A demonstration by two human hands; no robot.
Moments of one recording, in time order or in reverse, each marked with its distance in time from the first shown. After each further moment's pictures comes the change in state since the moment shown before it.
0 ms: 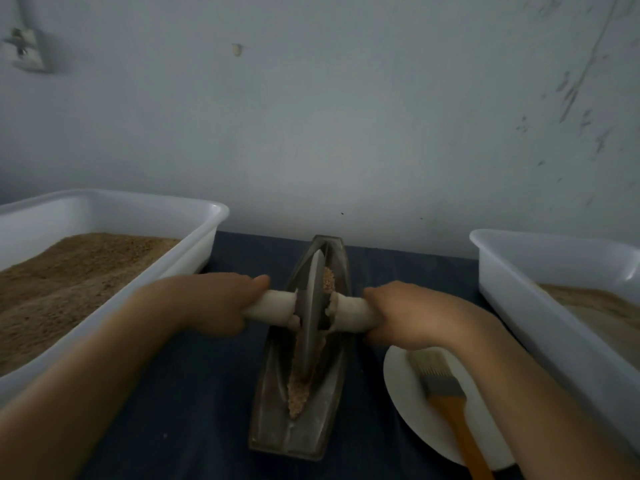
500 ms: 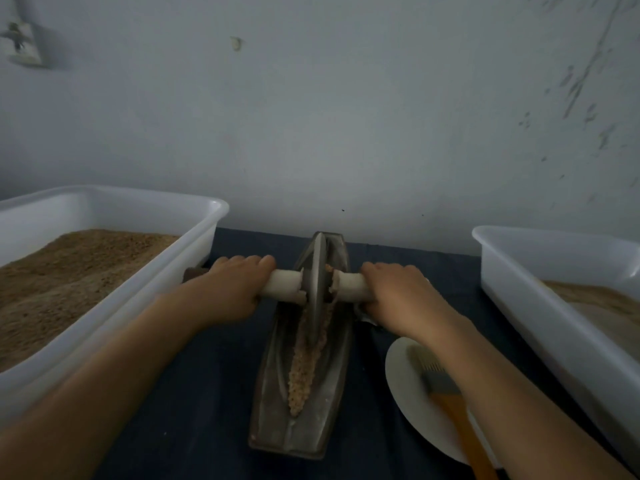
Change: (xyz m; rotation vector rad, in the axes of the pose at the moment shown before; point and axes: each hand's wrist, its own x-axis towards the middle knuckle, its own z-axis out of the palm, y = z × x) left_hand 0.032 -0.011 0.019 0.101 0.358 -0.050; right_hand 0.032 0.016 0.027 -0.147 0.462 0.019
